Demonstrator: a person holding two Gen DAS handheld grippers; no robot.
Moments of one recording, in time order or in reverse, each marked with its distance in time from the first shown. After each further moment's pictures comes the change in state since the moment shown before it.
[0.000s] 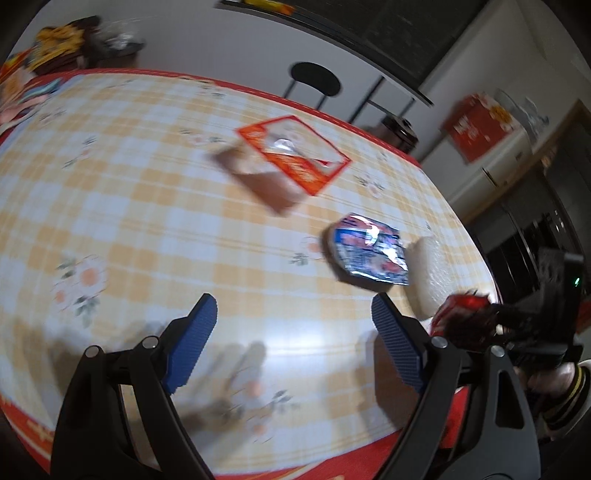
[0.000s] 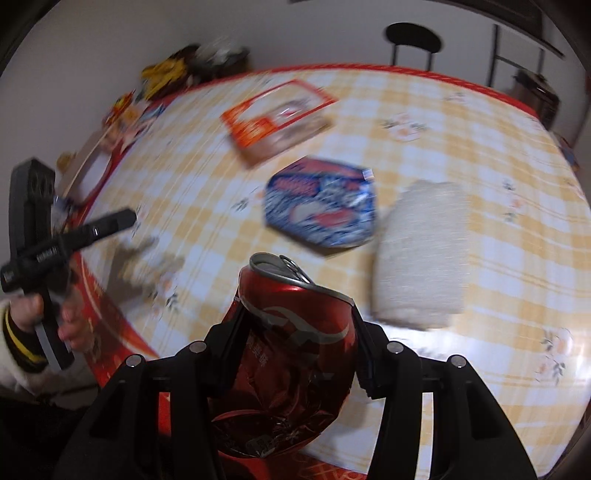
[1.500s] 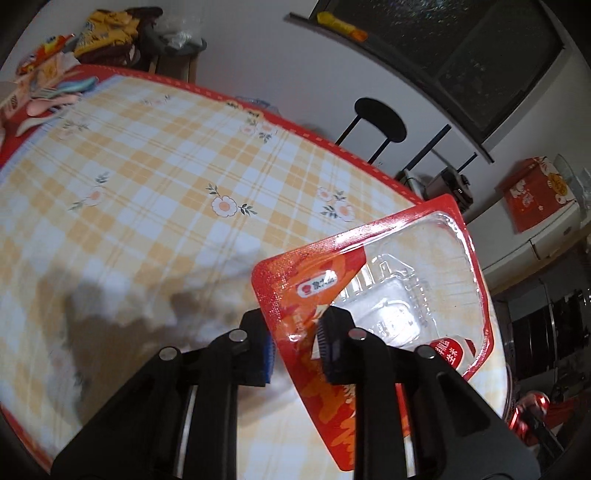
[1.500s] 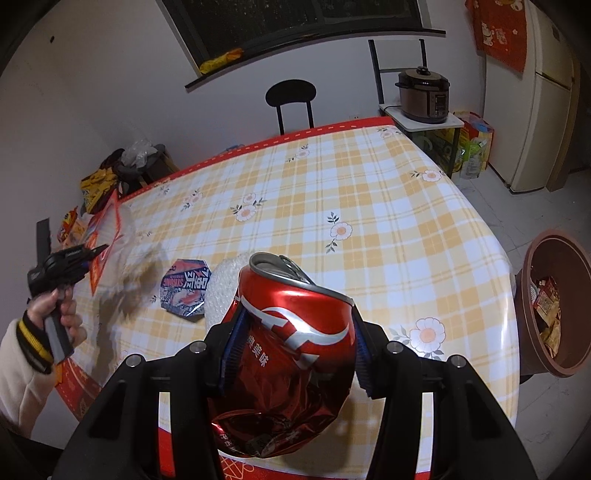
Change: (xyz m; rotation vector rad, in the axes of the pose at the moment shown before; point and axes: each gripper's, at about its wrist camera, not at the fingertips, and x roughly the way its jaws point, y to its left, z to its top) left arm 0.025 0.002 0.099 -0.239 -0.097 0.174; right arm -0.113 -0.140 -0.025 0.282 -0.269 -0.127
